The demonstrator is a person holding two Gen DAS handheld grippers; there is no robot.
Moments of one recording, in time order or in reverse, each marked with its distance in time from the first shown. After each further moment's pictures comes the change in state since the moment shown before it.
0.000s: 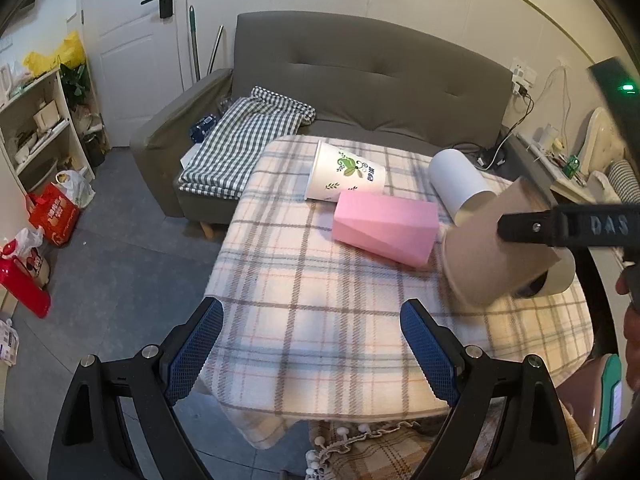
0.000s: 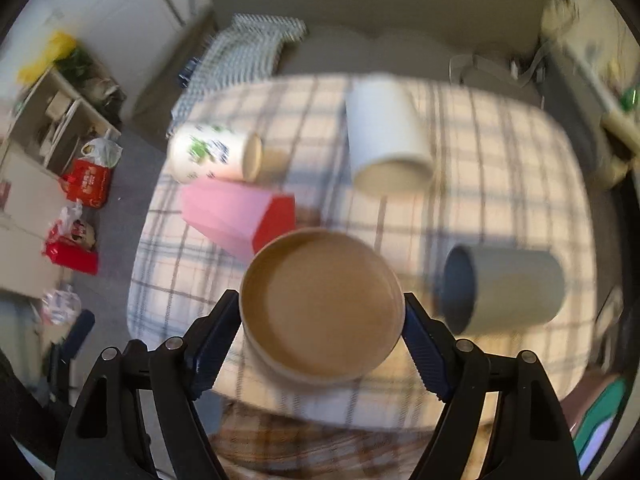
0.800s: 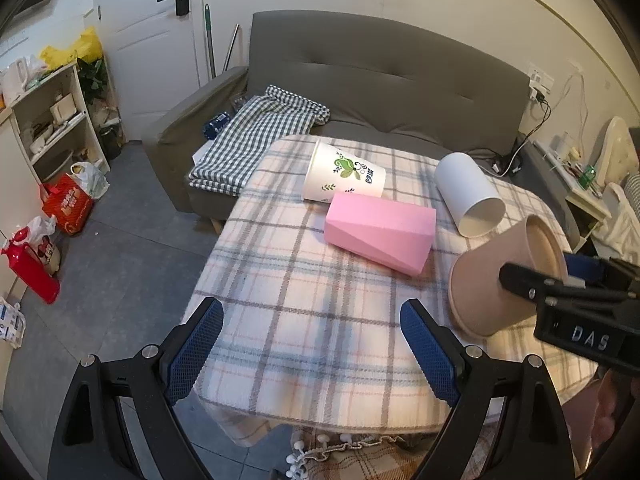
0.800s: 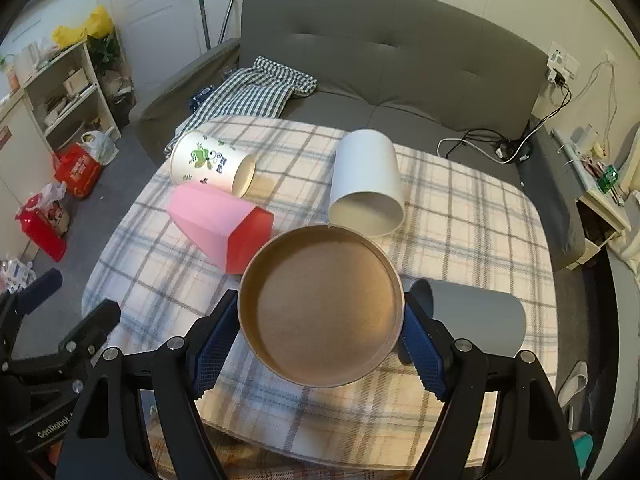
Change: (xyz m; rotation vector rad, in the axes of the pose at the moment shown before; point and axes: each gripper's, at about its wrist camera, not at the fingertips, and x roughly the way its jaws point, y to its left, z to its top) left arm 0.007 -0.021 0.002 -0.045 0.000 0.067; right arm 0.001 -0.009 -0.034 -0.123 -0.160 -0.072
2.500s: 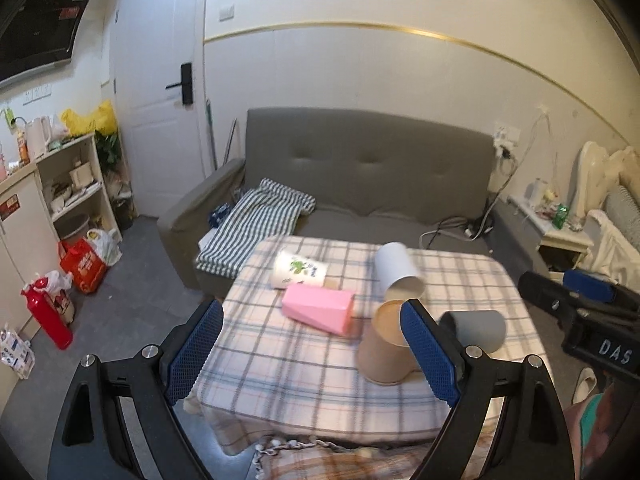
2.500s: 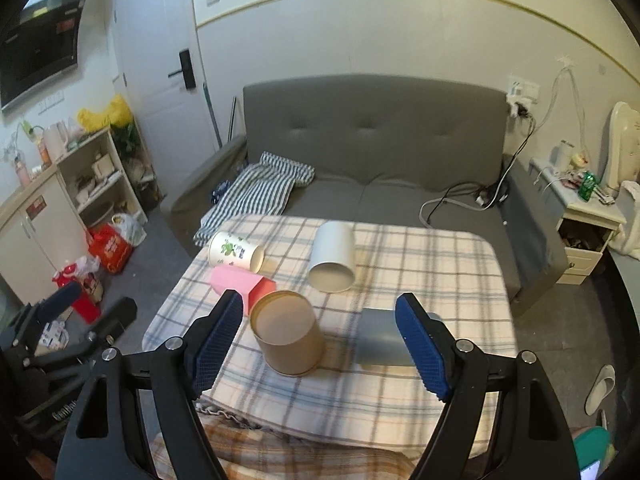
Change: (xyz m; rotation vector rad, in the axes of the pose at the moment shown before) left arm -0.140 -0.062 -0.004 0.040 -0.319 0.002; right arm -0.154 -0.068 -0.042 0.119 -0.353 0.078
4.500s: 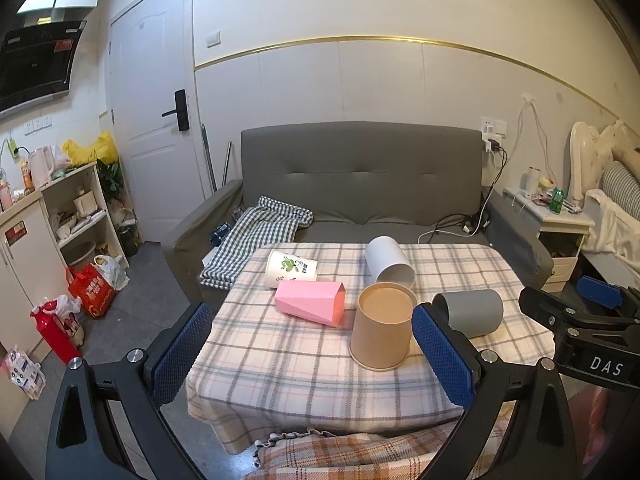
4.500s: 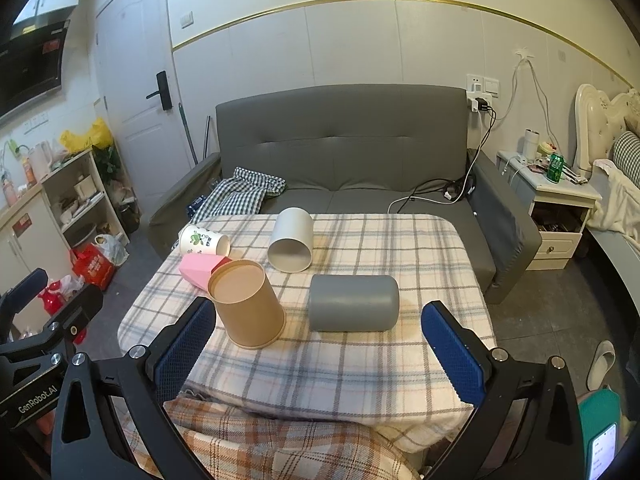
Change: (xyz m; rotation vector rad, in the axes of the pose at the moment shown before) left arm -0.016 -0.028 -0.035 0.081 -0.071 0.037; right arm -0.017 -0.035 -0.060 0.049 -0.058 -0.061
